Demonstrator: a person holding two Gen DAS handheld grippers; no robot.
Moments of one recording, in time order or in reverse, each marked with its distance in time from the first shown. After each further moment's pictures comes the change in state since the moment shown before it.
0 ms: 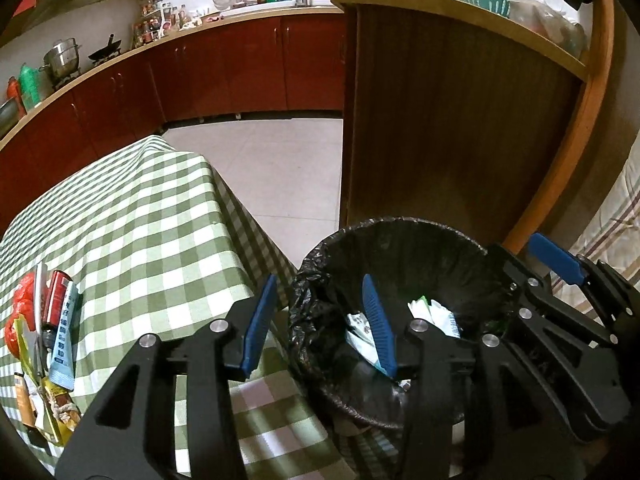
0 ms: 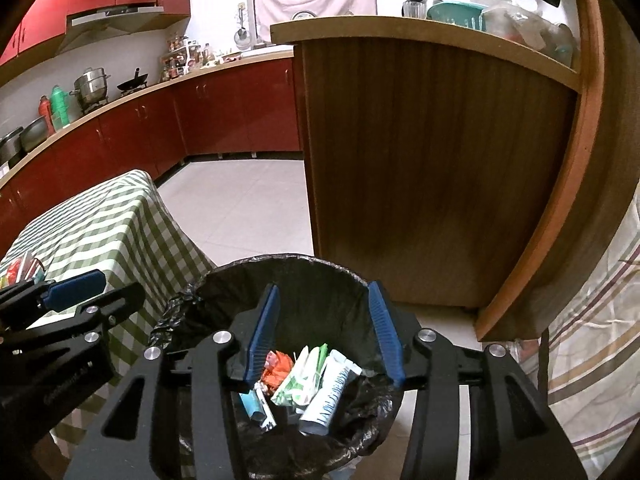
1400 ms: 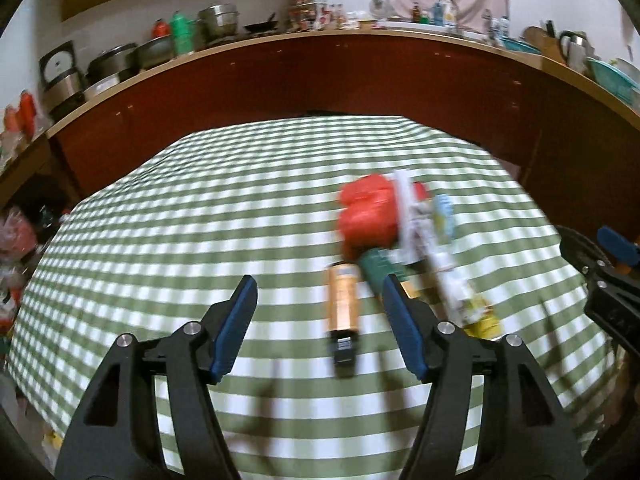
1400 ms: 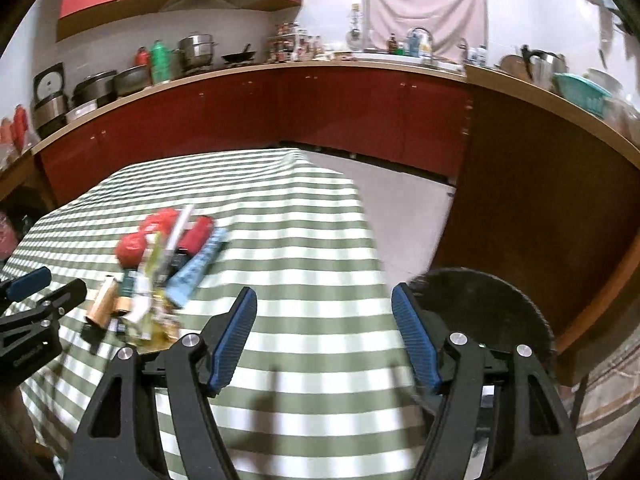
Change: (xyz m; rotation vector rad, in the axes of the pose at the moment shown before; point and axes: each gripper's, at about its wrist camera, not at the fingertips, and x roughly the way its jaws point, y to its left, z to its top) left arm -0.147 0.238 -0.112 -0.295 -0.037 0.377; right arm -0.061 0.200 -0.016 -0.245 -0.011 0.243
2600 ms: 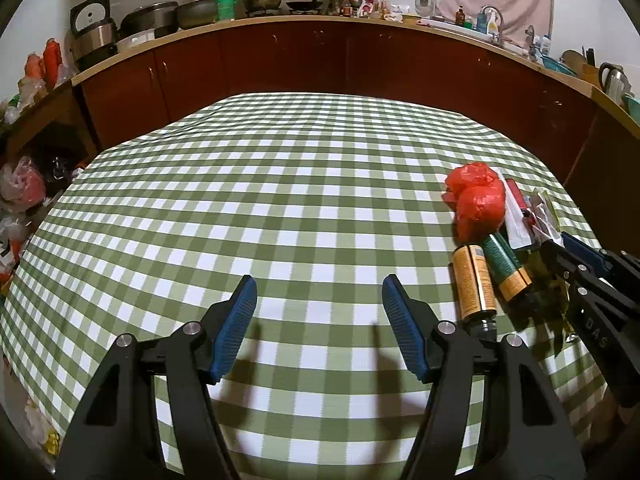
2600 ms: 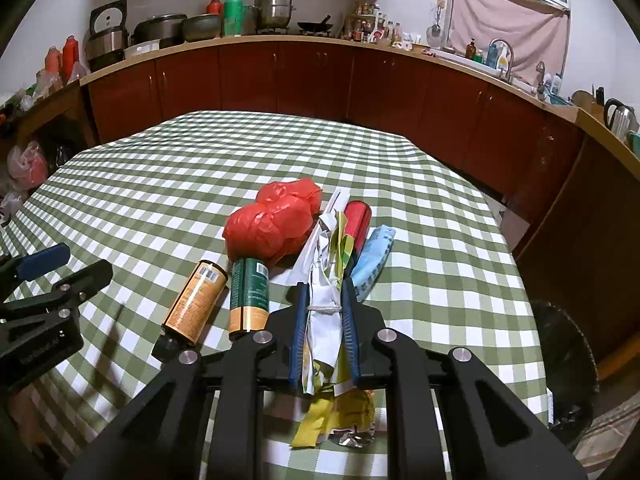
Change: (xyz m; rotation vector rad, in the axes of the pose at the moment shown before) left arm 0.021 0.081 -0.018 -0.126 0.053 0.008; right arm 0.025 0.115 0.003 -0.199 0.073 0.099
